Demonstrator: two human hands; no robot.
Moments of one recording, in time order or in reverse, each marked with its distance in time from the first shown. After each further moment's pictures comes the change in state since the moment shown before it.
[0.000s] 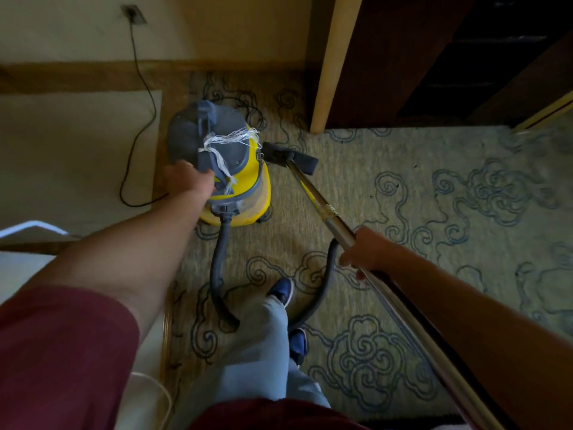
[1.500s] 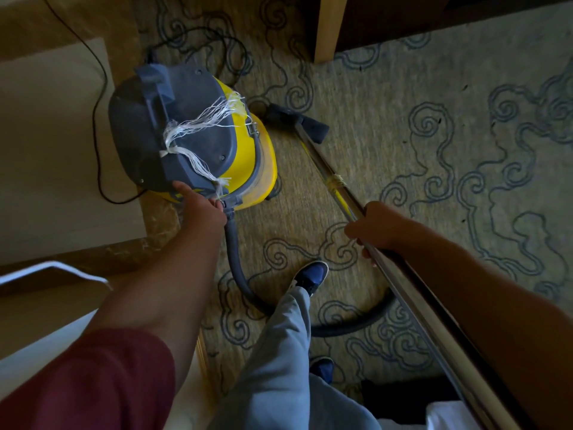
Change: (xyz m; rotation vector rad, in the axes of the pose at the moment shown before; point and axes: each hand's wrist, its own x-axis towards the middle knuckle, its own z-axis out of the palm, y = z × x) left_hand 0.088 0.020 0.138 -1.304 -0.128 -0.878; right_hand 0.193 -0.051 0.001 0.267 -0.130 0.189
